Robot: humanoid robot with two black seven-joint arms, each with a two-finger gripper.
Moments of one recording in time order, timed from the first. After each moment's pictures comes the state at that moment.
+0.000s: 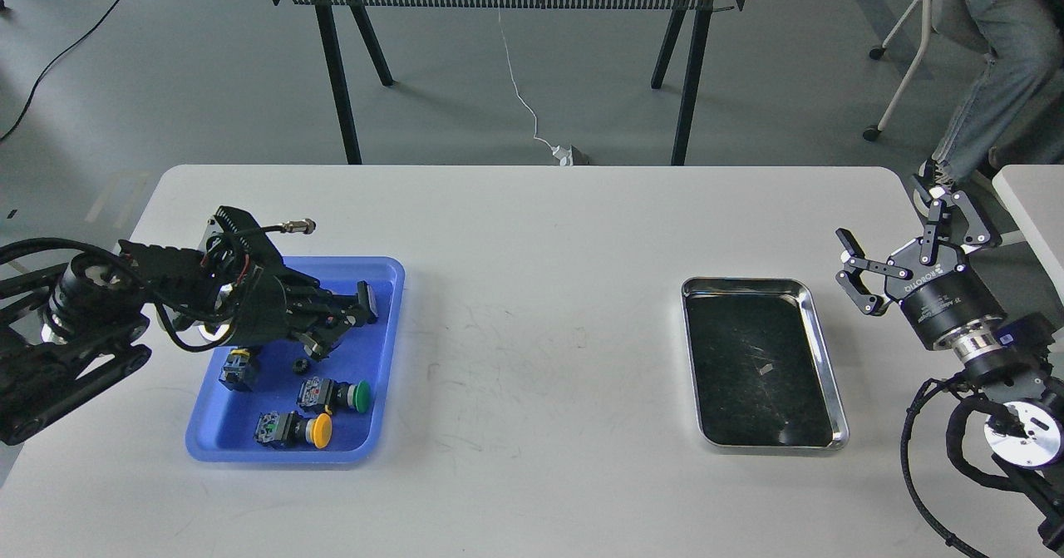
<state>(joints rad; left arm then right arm) -0.77 0.74 -0.39 -1.24 2.18 -0.29 -0.49 0.30 -0.56 0.87 0.94 -0.13 0.49 0.47</state>
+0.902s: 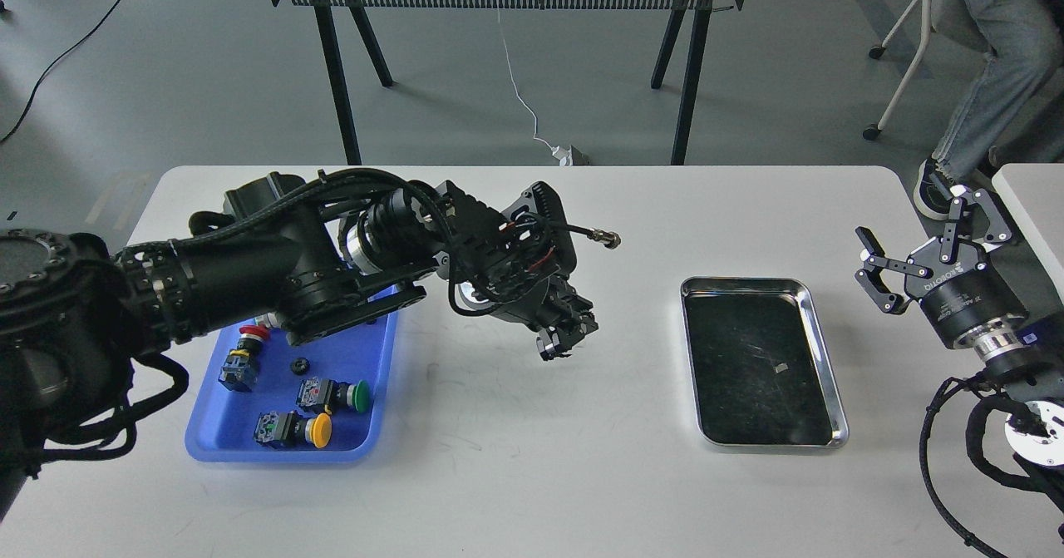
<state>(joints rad) -1.19 0.06 -0.06 -0.96 2.18 -0.44 -0.49 0.30 -0.59 0.88 0.93 -0.12 0.49 0.47</state>
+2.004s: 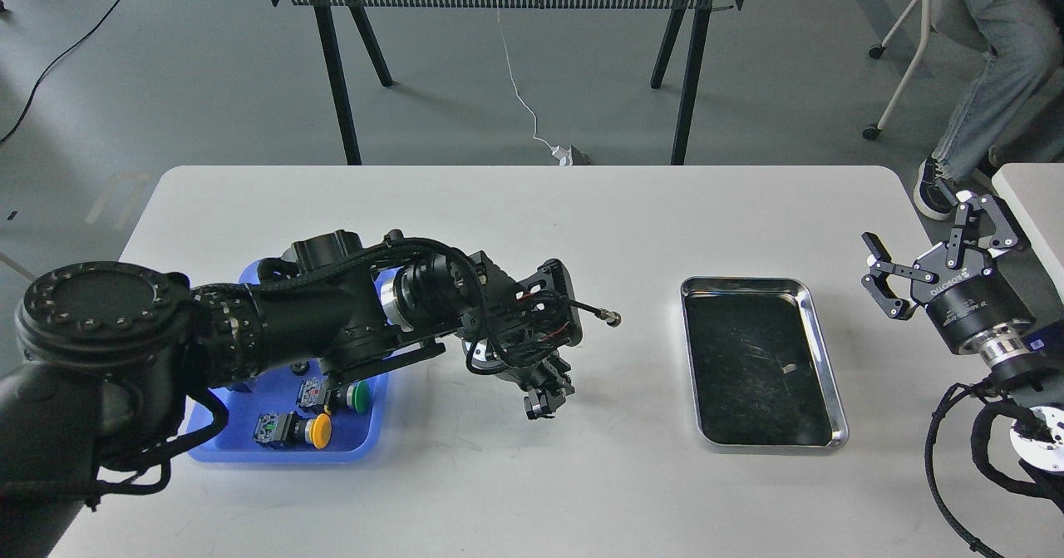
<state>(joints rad) -1.13 -0.04 0.08 -0.86 2.18 -0.44 -0.49 0.29 -0.60 0.88 0.91 -0.12 0.49 0.48</state>
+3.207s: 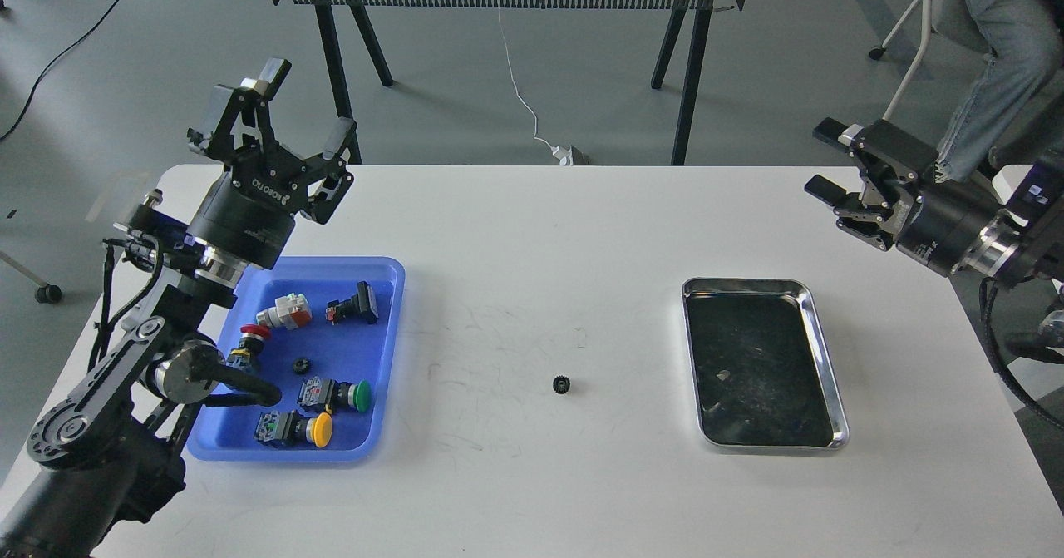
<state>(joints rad) -0.26 0.20 -1.34 -1.18 0.82 -0.47 -0.49 0.60 -0.72 0.76 1.14 -1.14 0.49 0.49</state>
